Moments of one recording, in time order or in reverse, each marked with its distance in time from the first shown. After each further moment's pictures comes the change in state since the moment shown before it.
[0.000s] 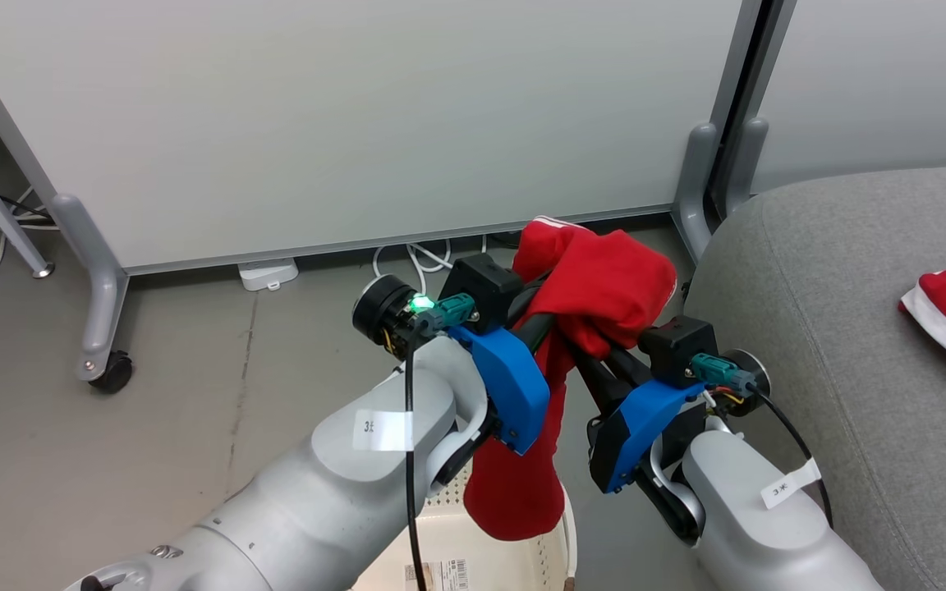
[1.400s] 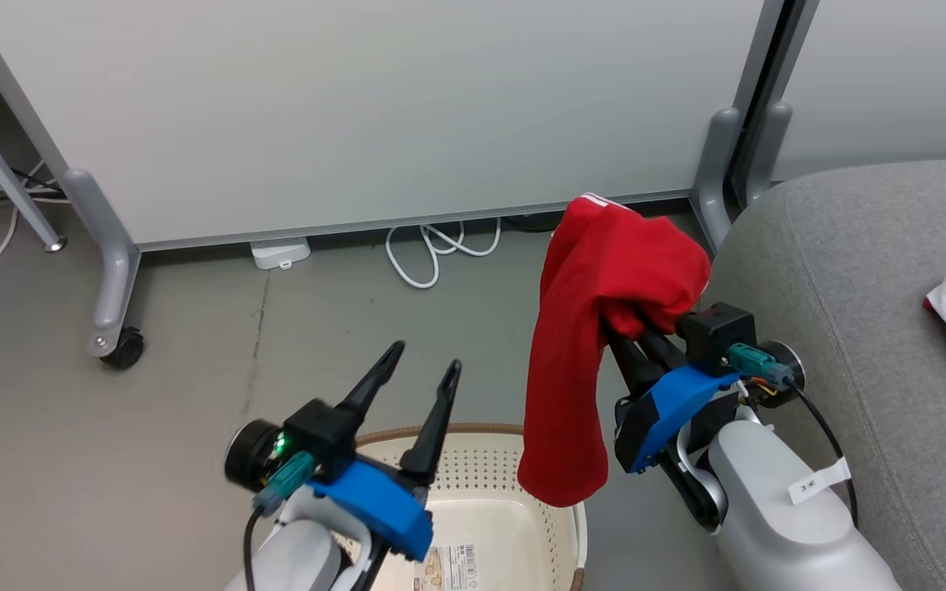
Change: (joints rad) left arm 0.560 0.145 0.601 -0.405 0.453 0.032 -0.012; right arm 0.019 0.000 -0.129 -0.030 -0.076 0.000 -0.009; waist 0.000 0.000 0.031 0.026
